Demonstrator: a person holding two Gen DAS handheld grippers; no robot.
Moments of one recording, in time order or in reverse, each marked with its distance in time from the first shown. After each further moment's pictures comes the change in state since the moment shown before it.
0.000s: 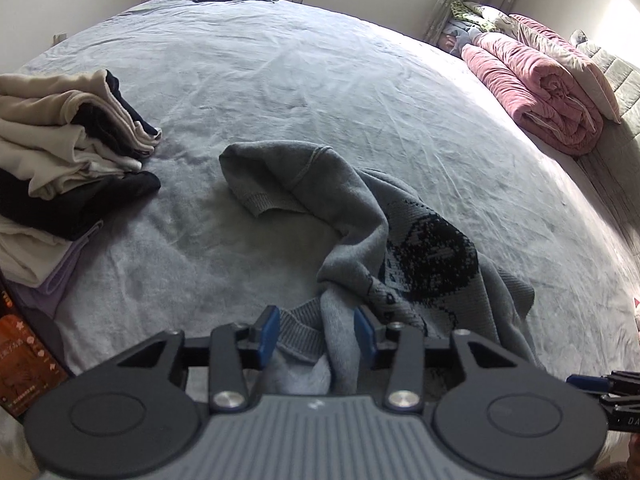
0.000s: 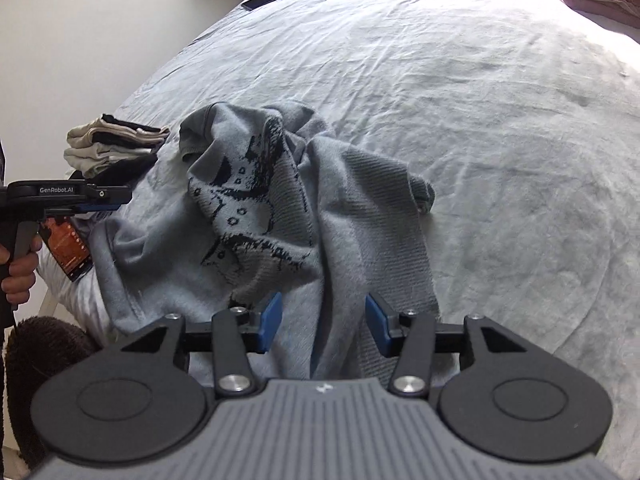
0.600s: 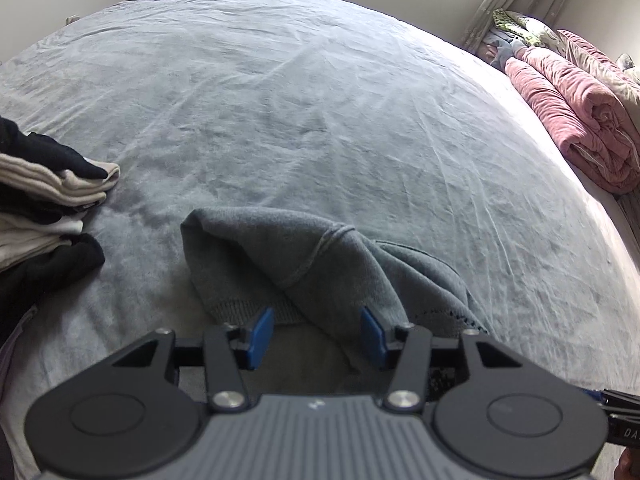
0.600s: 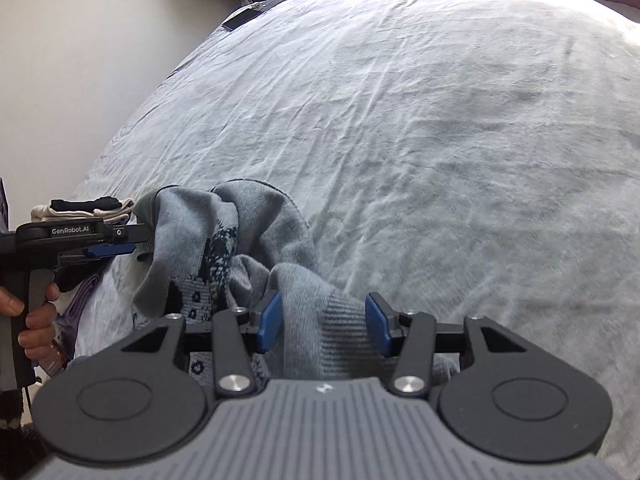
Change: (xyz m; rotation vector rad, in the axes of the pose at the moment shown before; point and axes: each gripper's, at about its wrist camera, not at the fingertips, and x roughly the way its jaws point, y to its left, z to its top) left arm 0.103 -0.005 0.084 -0.073 0.010 0.077; right arm 0.102 -0.032 0.107 0.078 -0.012 0.051
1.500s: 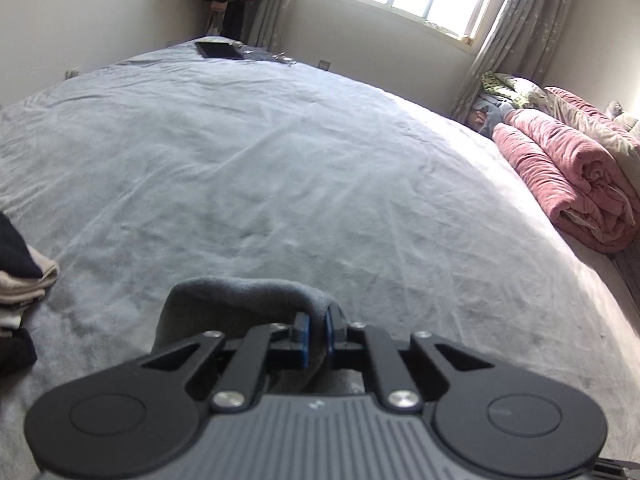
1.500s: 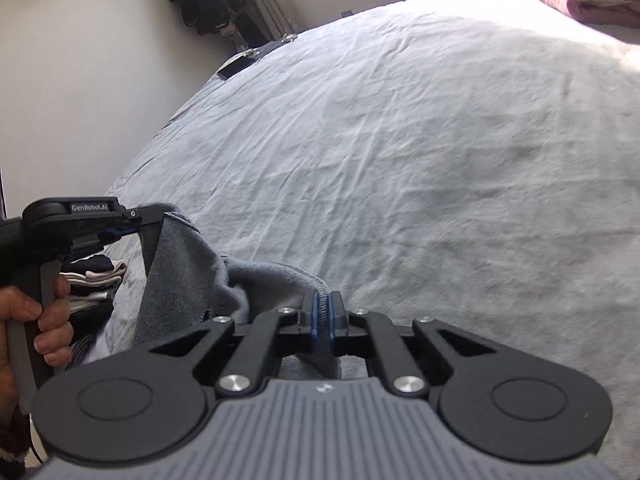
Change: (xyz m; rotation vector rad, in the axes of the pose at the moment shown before) left arm 0.003 -0.080 0.049 0.019 -0.262 -0.051; right arm -0.025 -0.018 0.035 0.022 -0.167 -0.013
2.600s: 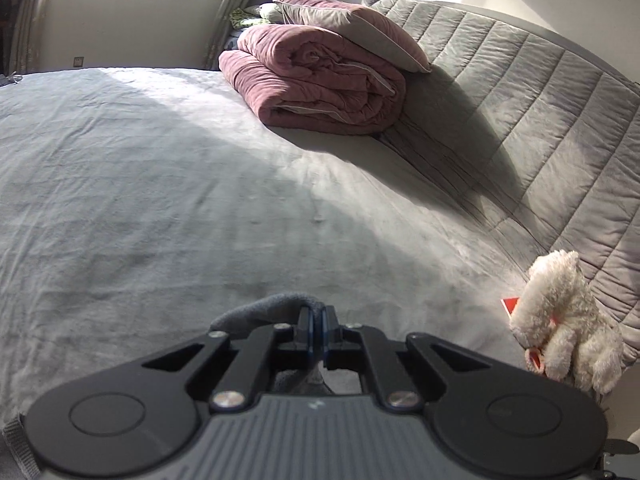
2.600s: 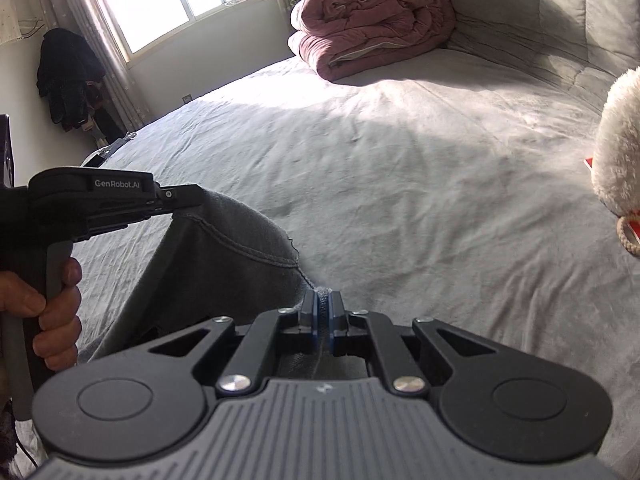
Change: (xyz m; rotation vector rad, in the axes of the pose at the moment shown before) left arm -0.033 -0.333 -0.129 0.345 0.166 -0.500; right arm -0.234 -0.174 -0.081 0.220 -0.192 -0.378
